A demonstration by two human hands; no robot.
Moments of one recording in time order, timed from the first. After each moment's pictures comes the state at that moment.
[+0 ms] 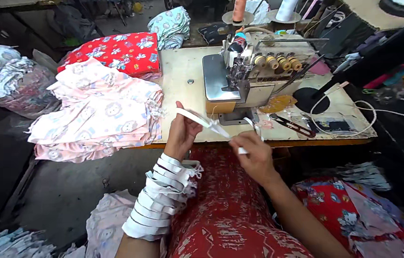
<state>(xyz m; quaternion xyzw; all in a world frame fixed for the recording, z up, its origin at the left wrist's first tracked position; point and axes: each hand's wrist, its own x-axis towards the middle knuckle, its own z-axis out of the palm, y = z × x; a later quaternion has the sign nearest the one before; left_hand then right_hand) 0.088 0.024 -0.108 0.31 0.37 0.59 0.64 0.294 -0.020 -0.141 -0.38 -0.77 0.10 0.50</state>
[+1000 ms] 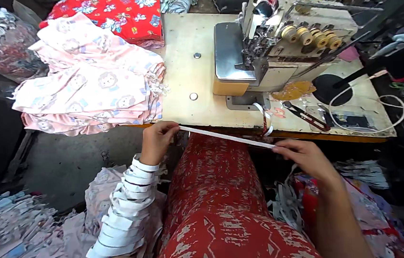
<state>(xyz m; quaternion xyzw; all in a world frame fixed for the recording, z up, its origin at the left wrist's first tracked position) 0.012 -0.032 -0.161 0.65 0.61 0.40 0.21 0.418 -0.025 -0.151 -0.57 -0.68 0.41 0.23</state>
